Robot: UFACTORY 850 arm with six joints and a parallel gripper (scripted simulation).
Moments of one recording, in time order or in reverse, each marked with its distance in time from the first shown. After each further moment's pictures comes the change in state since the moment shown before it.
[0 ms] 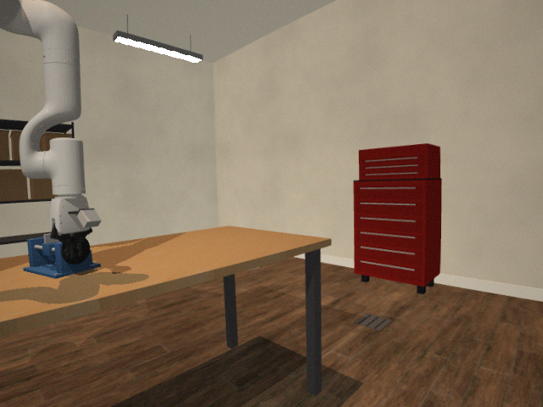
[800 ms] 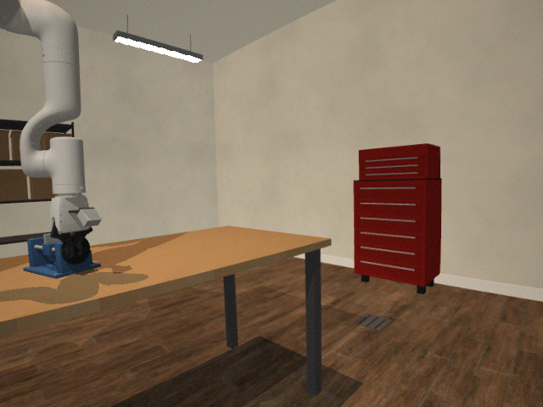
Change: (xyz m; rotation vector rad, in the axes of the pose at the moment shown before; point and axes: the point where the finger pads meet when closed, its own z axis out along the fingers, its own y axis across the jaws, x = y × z) arm 0.000 -0.001 -0.003 0.000 0.001 0.000
